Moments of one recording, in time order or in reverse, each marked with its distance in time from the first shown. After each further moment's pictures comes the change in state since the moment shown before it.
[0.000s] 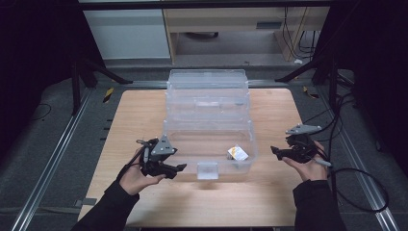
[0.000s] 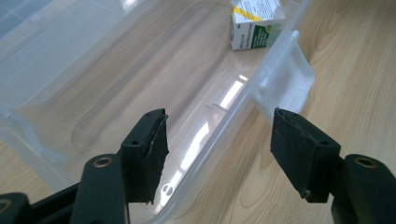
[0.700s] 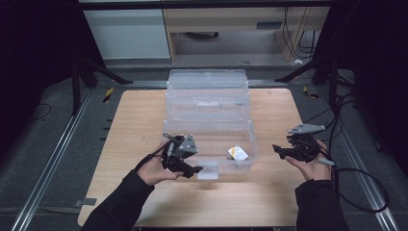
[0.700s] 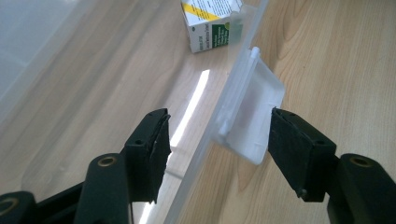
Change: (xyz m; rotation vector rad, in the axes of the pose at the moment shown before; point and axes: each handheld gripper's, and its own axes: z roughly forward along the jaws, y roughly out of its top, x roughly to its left) left arm -0.010 0.041 0.042 0.143 -0.133 0.134; right arm -0.005 0.000 -0.005 -0.035 0.003 -0.015
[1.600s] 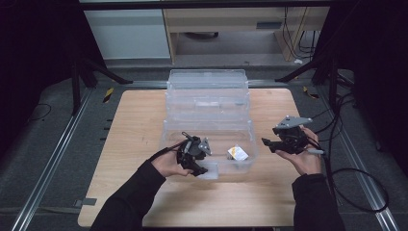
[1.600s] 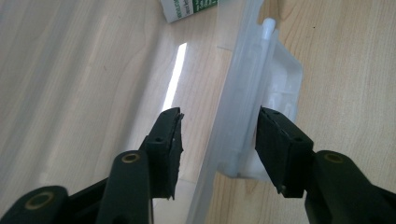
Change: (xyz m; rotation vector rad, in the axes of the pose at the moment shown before) left arm 0.008 0.017 0.043 0.180 -0.094 0.098; right arm 0.015 0.032 0.011 -0.064 0.083 -0.154
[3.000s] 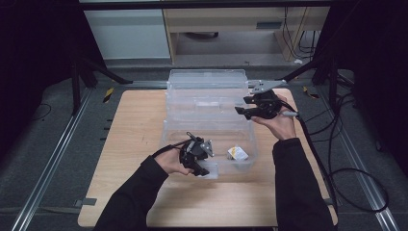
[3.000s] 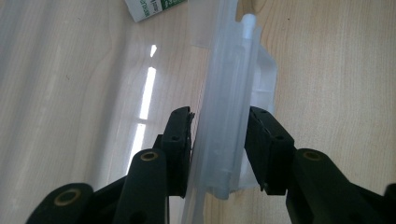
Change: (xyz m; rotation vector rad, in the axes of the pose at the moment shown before) left arm 0.006 0.001 0.010 0.013 -0.113 0.049; right arm -0.004 0.112 0.038 -0.138 0.145 -0.097
